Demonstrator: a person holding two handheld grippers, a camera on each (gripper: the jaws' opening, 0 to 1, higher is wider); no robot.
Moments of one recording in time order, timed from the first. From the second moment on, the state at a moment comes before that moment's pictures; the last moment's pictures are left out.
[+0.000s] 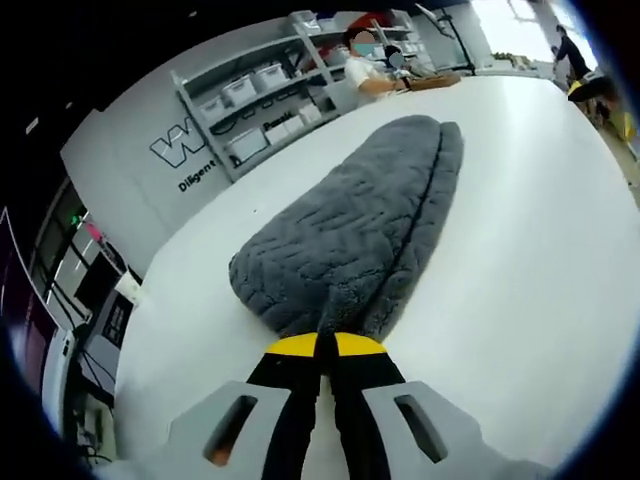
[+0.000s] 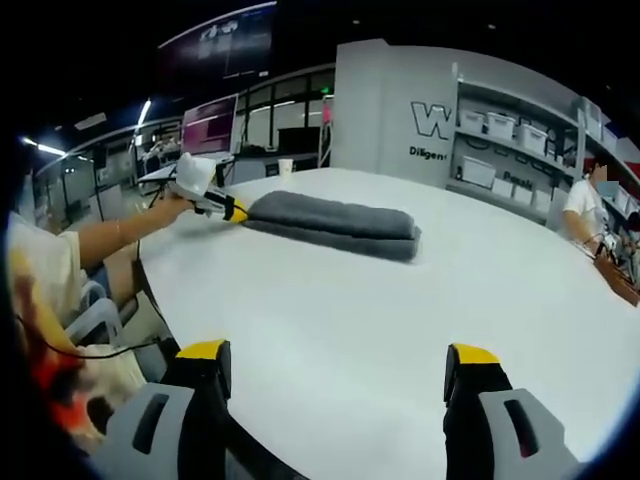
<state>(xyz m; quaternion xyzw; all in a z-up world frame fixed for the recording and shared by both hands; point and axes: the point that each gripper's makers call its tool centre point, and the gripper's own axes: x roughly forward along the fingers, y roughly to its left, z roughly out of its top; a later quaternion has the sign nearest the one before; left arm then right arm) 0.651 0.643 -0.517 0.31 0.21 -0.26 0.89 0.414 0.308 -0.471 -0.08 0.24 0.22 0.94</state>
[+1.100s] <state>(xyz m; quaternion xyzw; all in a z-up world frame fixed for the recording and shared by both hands) 0.681 0.652 -0.507 0.23 0.19 -0.24 0.92 0.415 0.309 -0.475 -0.08 0.25 0.22 0.94</state>
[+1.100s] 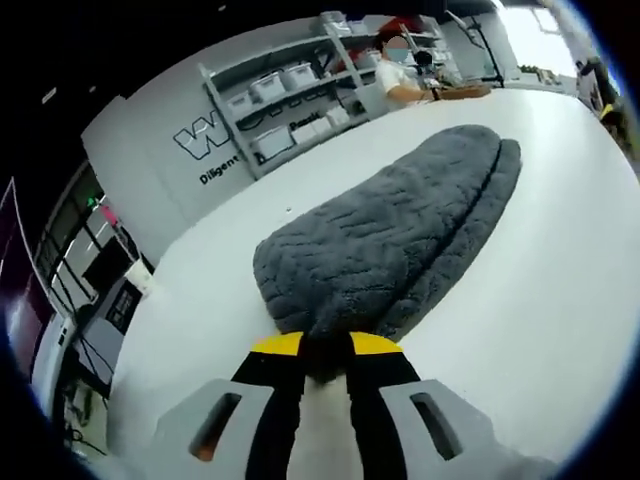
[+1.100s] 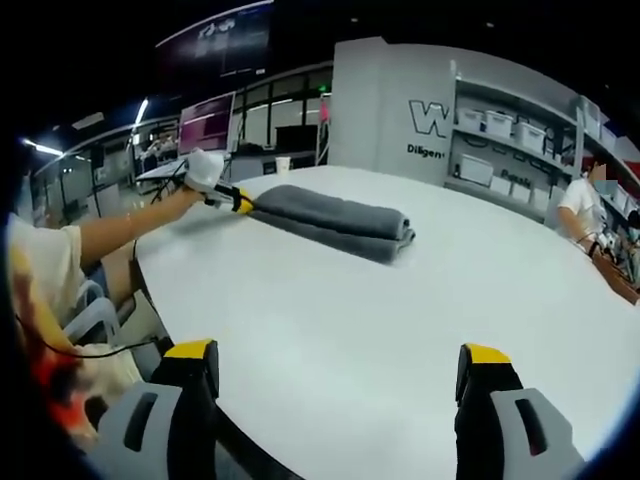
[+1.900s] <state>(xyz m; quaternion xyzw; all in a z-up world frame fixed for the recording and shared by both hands) 0.580 0.615 -0.481 0.05 0.20 -0.39 0.90 0.417 0.326 -0.477 -0.09 0.25 0.22 0.94</state>
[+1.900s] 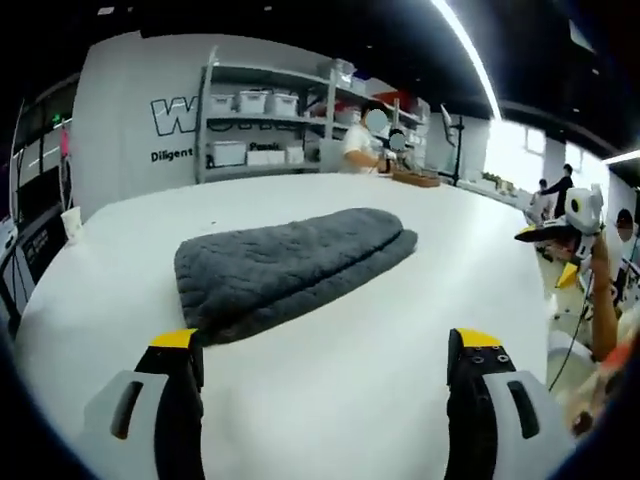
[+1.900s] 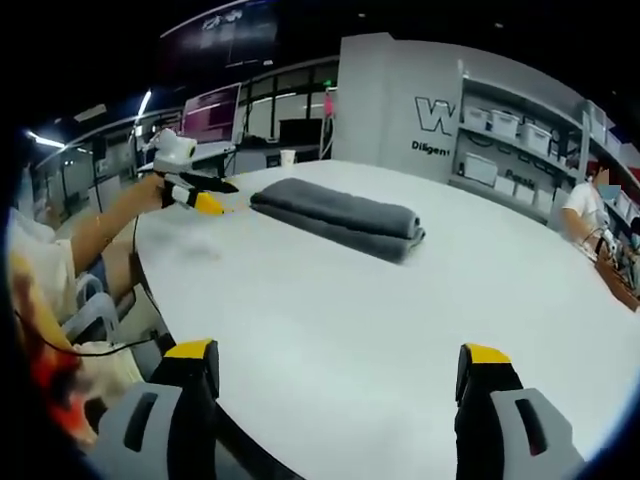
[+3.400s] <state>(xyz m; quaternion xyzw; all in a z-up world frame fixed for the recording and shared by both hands) 0.479 0.658 -0.460 0.05 0.20 -0.41 0.89 0.640 0.320 -0.460 -0.07 0.28 0.15 0.95</state>
